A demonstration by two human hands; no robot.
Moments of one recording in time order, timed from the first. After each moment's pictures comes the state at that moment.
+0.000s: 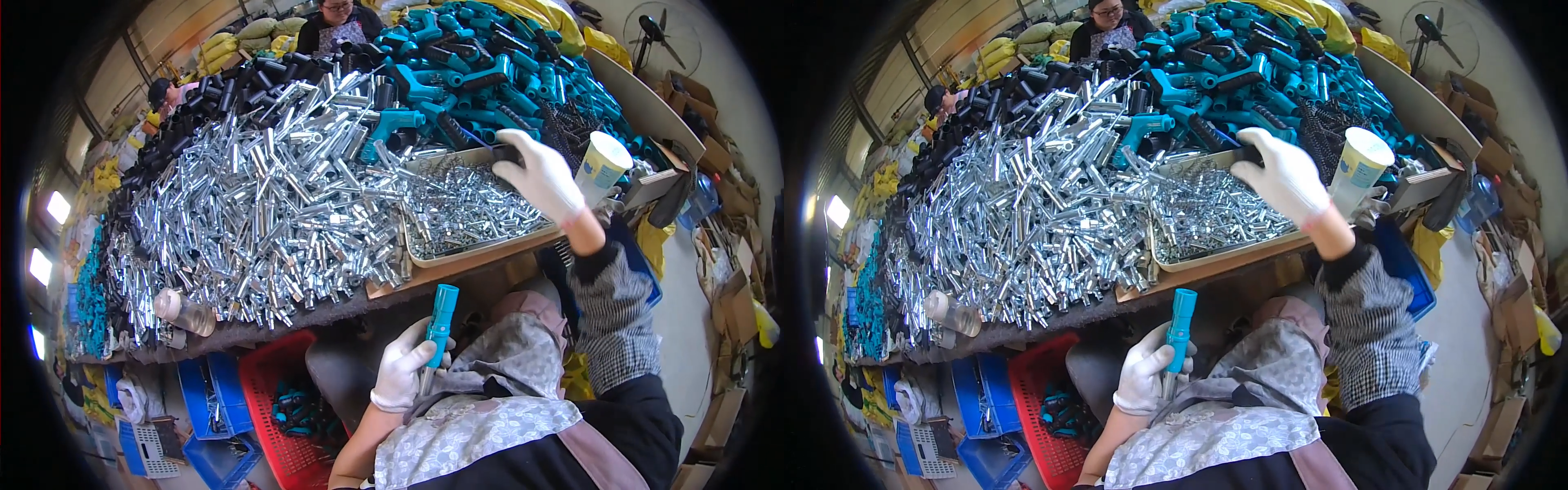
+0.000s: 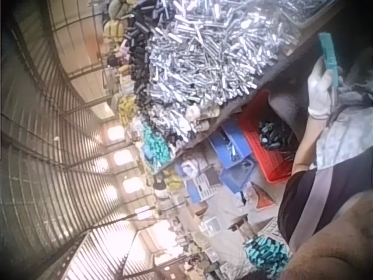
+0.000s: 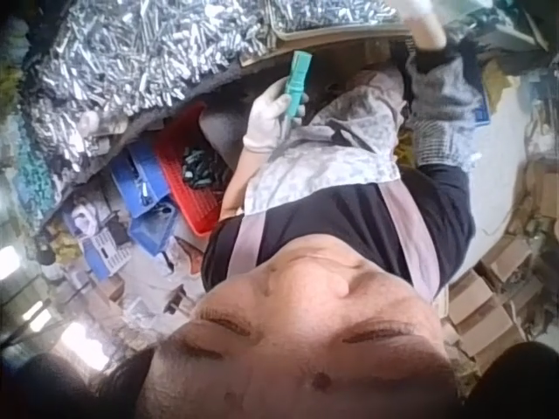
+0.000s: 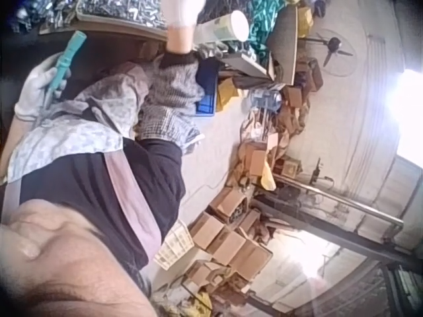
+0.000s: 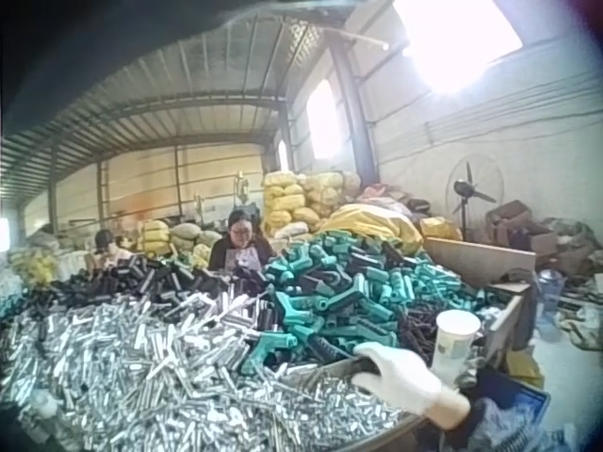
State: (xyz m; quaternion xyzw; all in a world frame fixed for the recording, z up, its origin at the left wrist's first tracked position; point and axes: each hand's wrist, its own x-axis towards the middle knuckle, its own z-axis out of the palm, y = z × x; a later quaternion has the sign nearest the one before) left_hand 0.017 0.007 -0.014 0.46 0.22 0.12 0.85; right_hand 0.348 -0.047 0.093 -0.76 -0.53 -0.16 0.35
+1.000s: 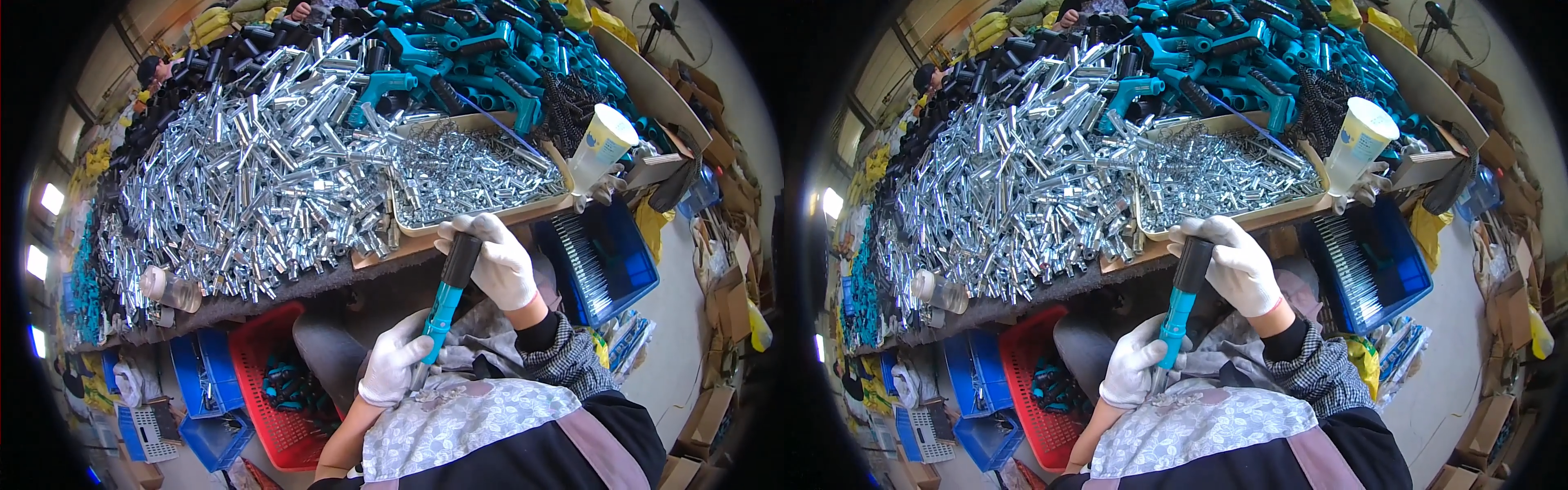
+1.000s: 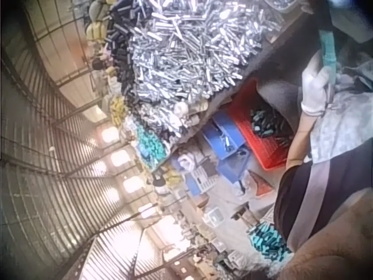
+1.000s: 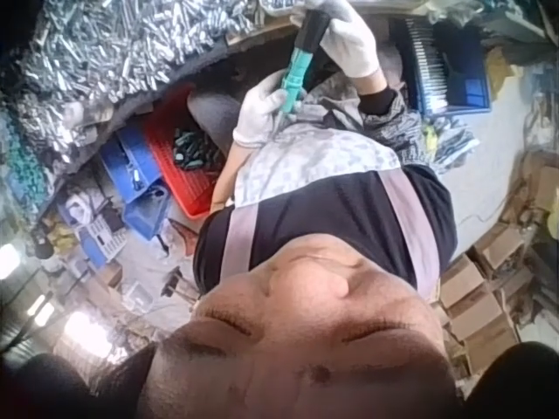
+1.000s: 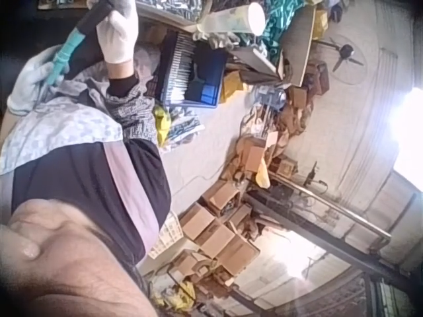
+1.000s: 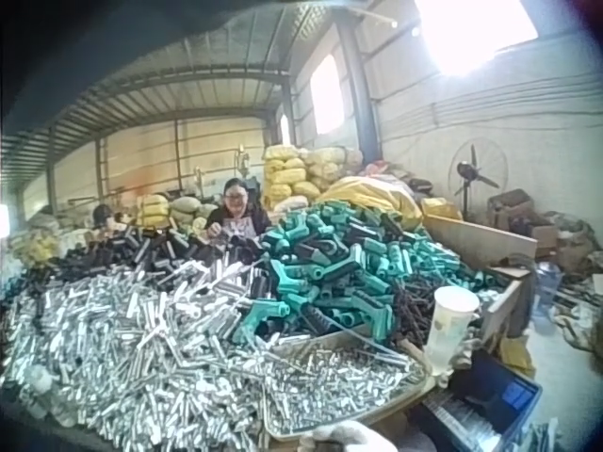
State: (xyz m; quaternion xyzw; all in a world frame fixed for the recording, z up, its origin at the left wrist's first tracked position) left_hand 0.007 -0.011 -0.003 0.47 0.22 0.06 0.85; right_hand 0.232 -0.075 -0.024 -0.15 -0.31 0.44 0.83
